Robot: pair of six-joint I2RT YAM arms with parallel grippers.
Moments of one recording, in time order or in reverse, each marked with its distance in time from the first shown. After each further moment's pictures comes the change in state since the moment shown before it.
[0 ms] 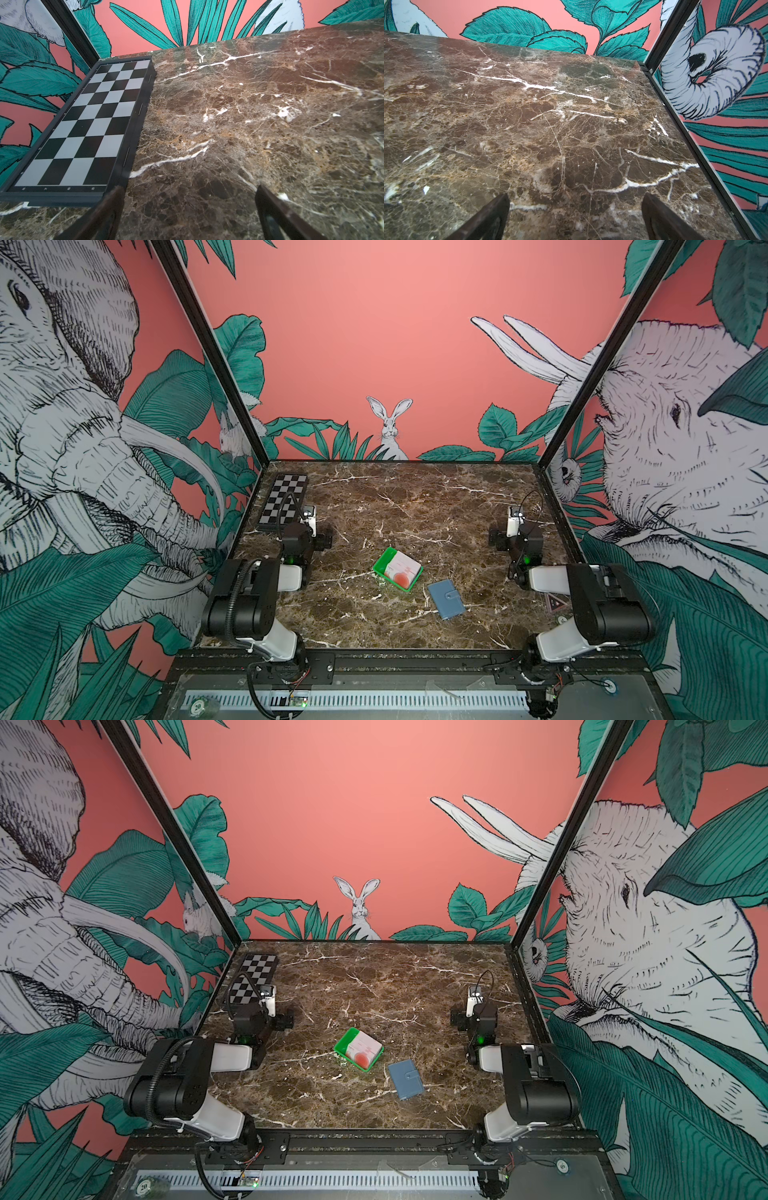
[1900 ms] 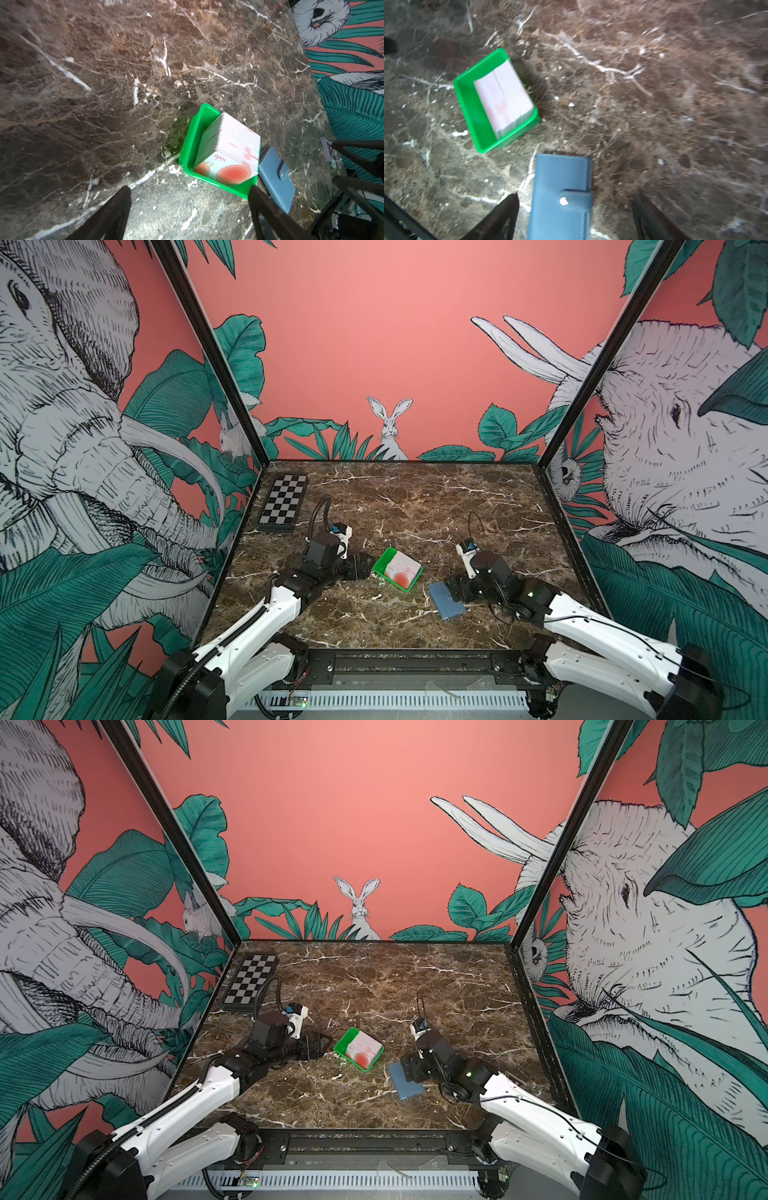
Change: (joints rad) left arm -0.455 -0.563 0.104 -1.016 0.263 -0.651; right arm 0.846 -0.585 0.171 -1.201 0.053 0.480
